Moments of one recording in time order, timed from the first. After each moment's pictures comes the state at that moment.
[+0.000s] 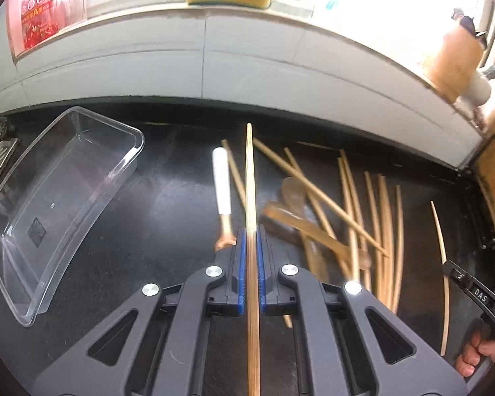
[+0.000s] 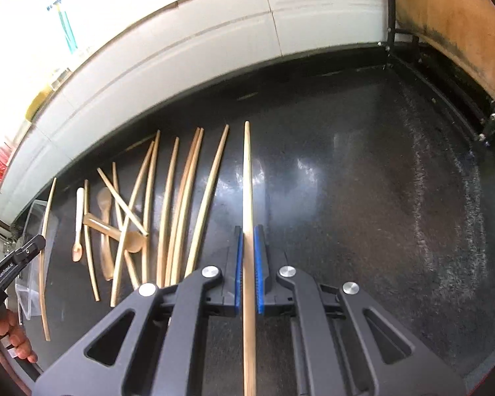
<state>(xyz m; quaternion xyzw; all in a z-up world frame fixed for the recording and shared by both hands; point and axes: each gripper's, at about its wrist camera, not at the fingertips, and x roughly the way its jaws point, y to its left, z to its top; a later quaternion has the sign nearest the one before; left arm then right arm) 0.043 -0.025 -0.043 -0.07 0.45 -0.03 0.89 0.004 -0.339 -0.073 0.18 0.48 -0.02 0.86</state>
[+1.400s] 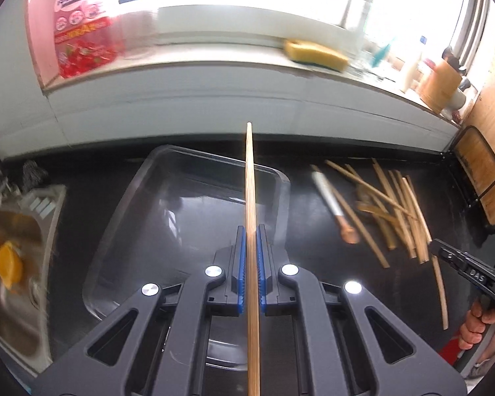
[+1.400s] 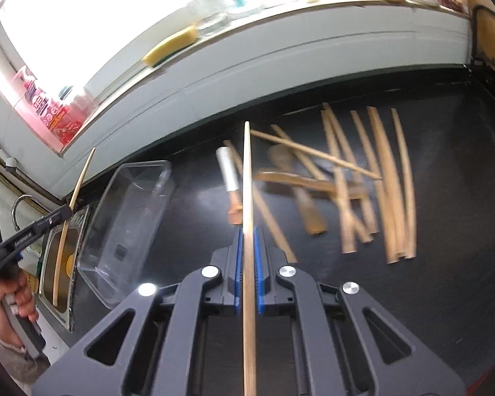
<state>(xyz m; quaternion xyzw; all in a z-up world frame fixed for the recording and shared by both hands) 0.044 0.210 0.024 -0.02 0.45 -0.10 0.89 -0.020 -0.103 -0.010 0.19 0.47 0.07 0.86</state>
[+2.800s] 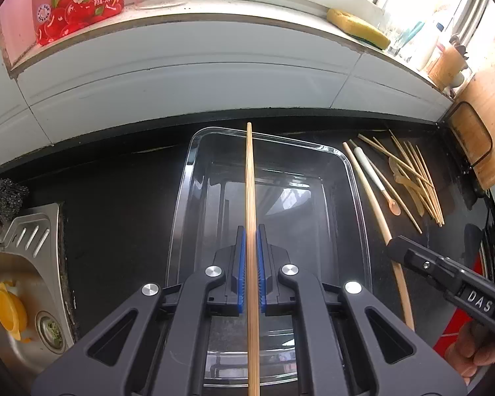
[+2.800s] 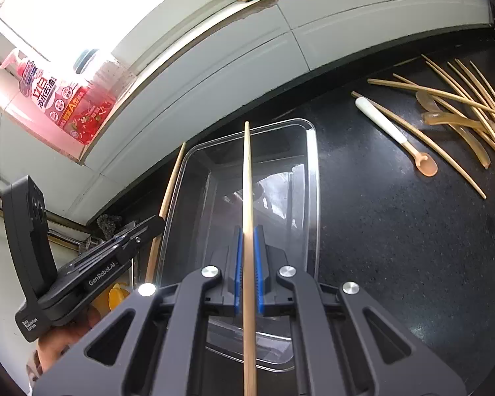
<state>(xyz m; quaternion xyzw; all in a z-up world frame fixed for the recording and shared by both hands) 0.098 0.294 -0.026 0.00 0.51 -0.18 0.84 0.025 0.101 -0.018 0.28 0.49 0.05 0.83</state>
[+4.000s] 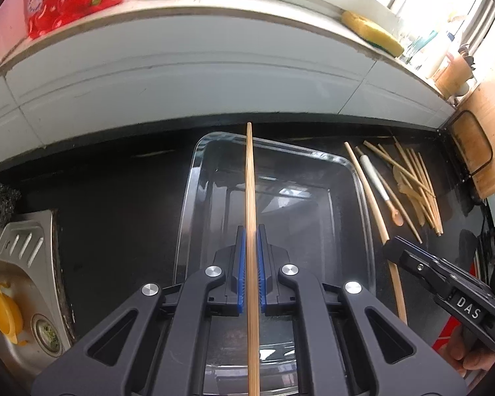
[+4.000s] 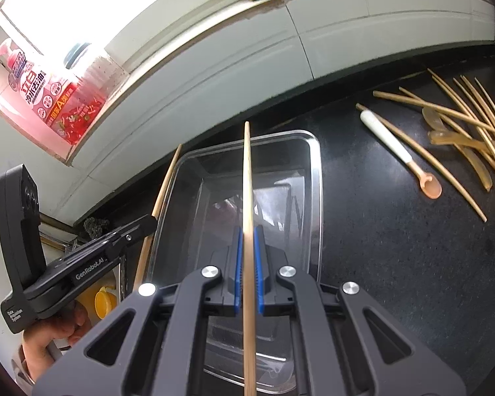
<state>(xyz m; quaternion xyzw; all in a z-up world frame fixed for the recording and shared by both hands) 0.117 0.300 -0.029 -0.02 0.52 -0.19 0.84 0.049 0.109 -0.019 0.25 0.49 0.04 0.84</state>
